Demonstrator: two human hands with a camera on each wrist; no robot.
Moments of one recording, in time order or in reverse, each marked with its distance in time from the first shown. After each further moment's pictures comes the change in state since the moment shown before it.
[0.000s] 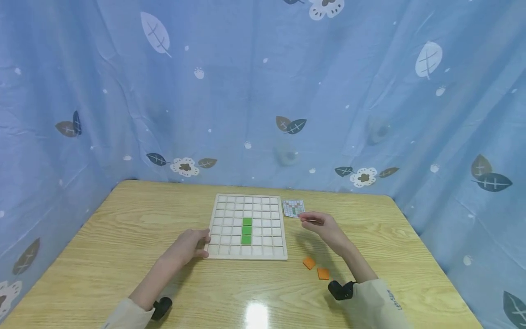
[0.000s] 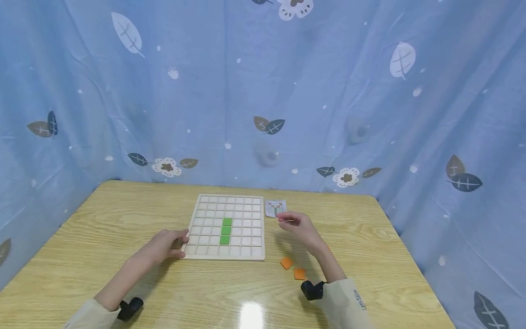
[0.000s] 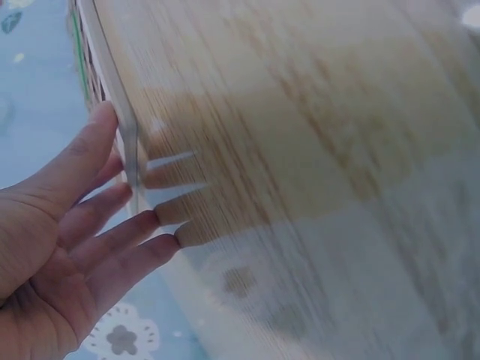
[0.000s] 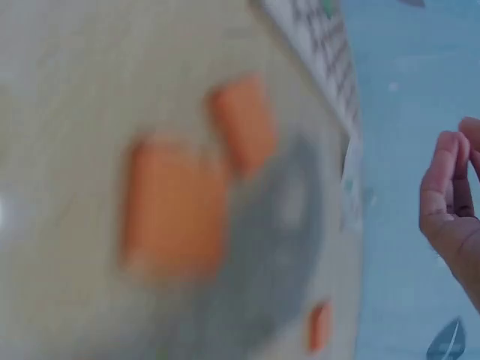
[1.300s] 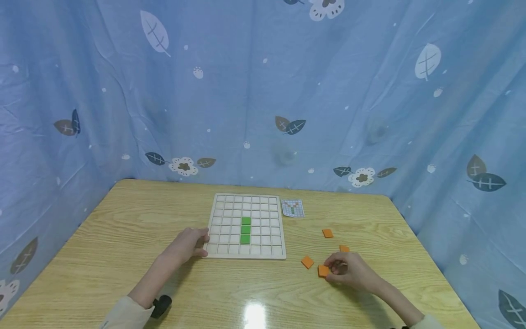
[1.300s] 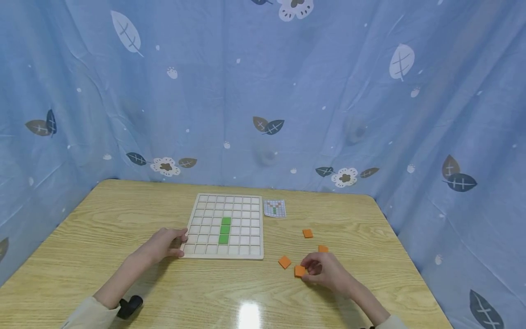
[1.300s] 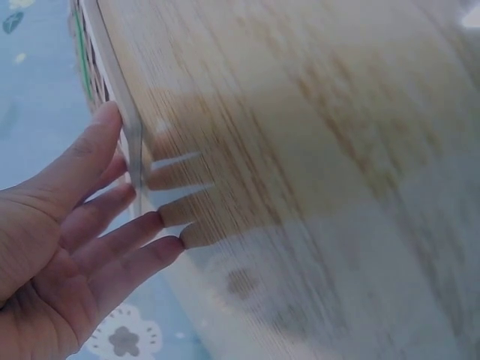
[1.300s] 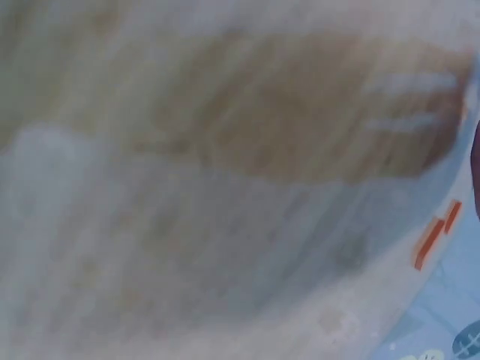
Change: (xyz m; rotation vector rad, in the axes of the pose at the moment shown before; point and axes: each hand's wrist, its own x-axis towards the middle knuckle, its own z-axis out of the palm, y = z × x) left_hand 0.002 0.002 -0.001 -0.008 0.015 -0.024; right_hand -0.085 0.047 -0.040 -0.413 -0.228 -0.260
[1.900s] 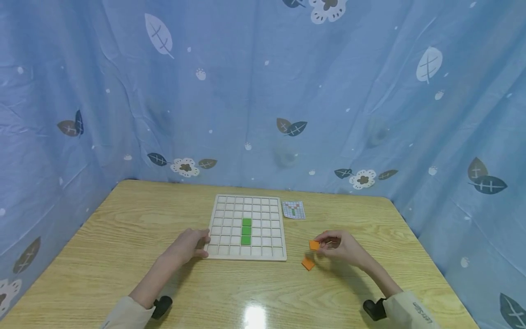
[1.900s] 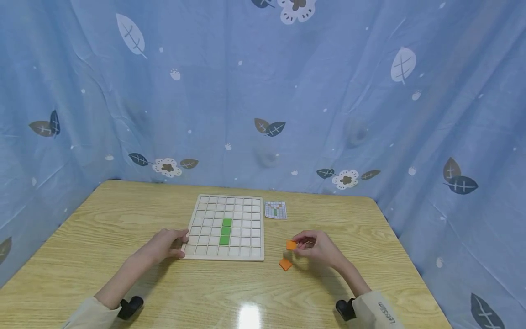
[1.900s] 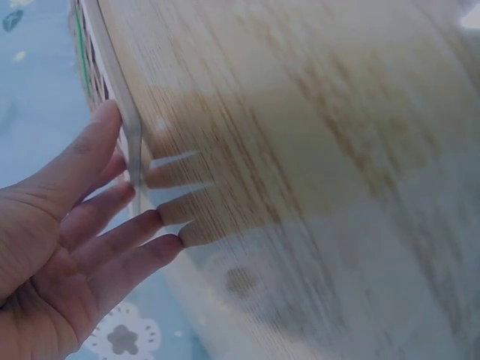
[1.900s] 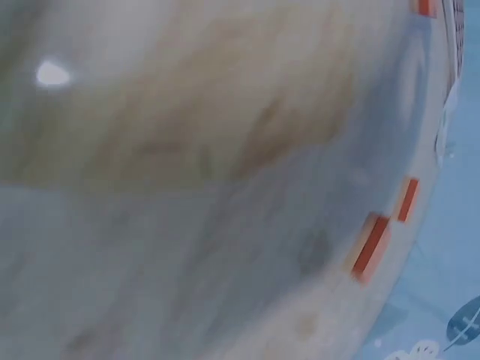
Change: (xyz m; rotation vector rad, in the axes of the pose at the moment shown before) left_hand 0.001 -0.002 0.001 0.005 -0.013 0.006; right_hand 0.048 0.000 -0.018 0.170 0.050 0.069
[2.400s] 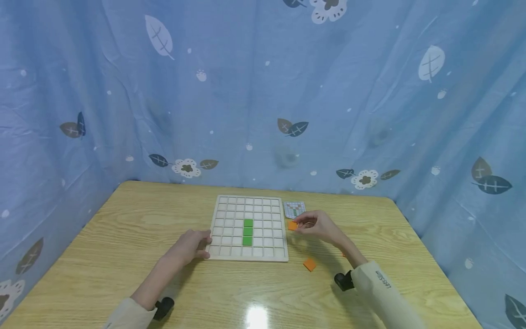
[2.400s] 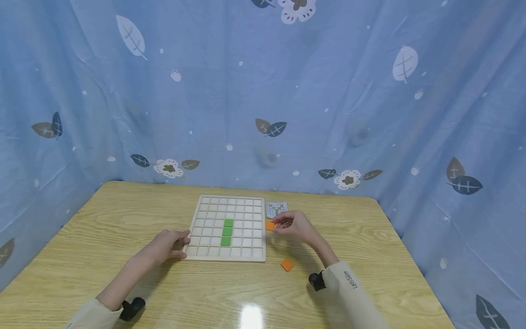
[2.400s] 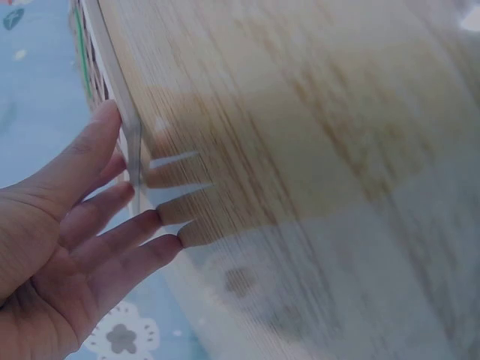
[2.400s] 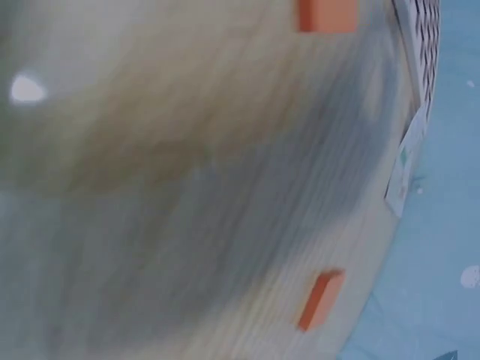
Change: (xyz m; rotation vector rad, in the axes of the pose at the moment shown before) left_hand -0.001 0.001 -0.001 -0.029 0.001 0.005; right_hand 0.071 -0.018 0.016 0.051 0.012 0.025
